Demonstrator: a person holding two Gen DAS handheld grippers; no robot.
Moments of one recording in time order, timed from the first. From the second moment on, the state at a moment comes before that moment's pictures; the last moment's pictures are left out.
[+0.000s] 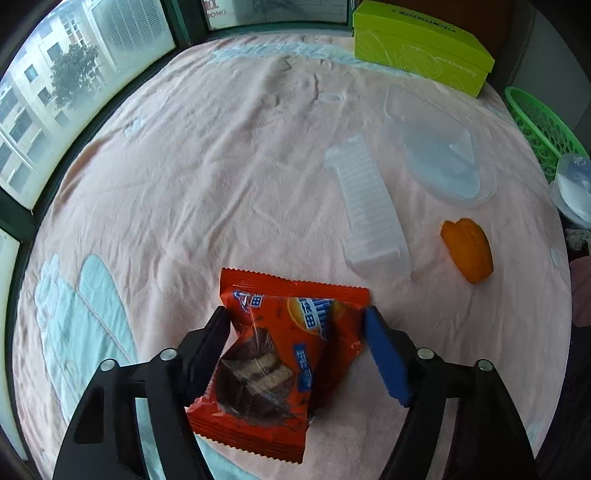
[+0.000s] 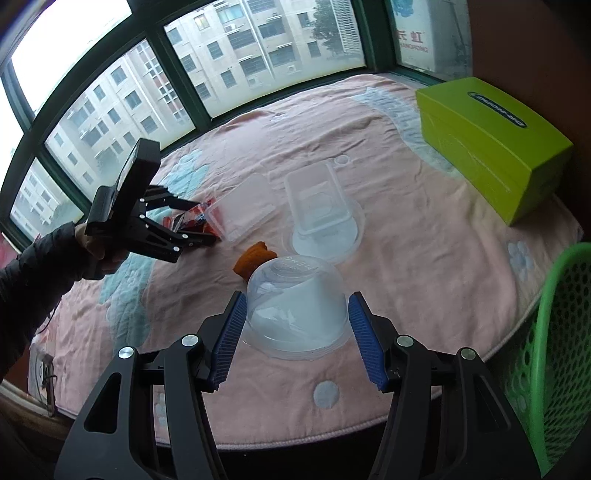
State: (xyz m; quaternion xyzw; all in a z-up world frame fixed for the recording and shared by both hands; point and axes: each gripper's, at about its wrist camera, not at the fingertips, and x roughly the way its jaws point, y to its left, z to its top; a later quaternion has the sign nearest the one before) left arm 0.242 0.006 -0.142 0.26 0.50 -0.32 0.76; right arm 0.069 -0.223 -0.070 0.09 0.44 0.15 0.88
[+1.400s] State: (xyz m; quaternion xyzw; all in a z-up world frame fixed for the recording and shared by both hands) left arm 0.088 -0.190 -0.016 0.11 0.45 -0.41 0.79; right arm -0.039 -0.434 -0.057 0.17 0.36 -0.05 0.92
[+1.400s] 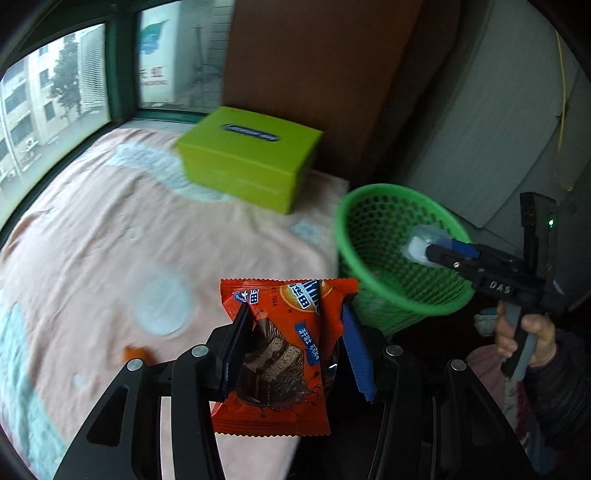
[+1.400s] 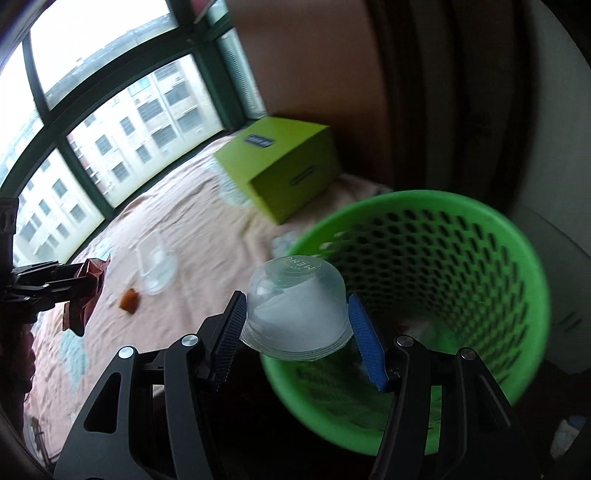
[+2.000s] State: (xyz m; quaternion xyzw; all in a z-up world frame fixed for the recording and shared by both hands) left arm 0.074 -0.314 -0.019 0.11 0.45 -0.45 0.76; right arm -0.069 -0.498 -0.072 0.20 0.37 -0.12 0.90
